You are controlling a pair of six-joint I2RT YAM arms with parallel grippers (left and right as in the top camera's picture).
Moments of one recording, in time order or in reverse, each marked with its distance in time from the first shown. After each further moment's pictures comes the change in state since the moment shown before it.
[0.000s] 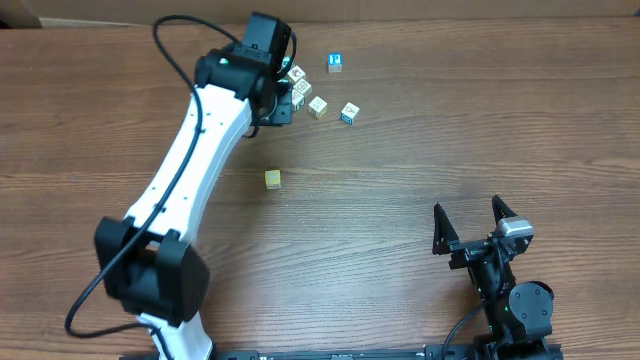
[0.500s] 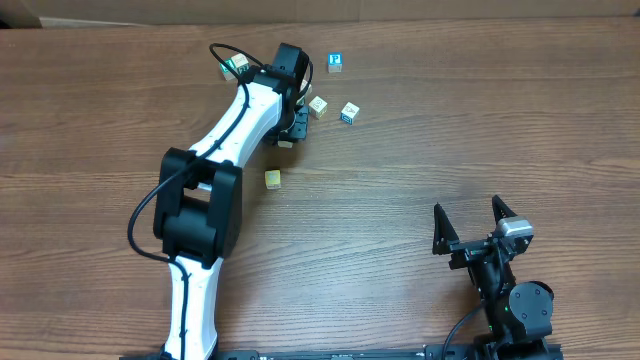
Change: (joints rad) left arm 0.000 0.360 0.000 0.212 0.059 0.080; right arm 0.000 0.000 0.000 0.000 0.000 0.000
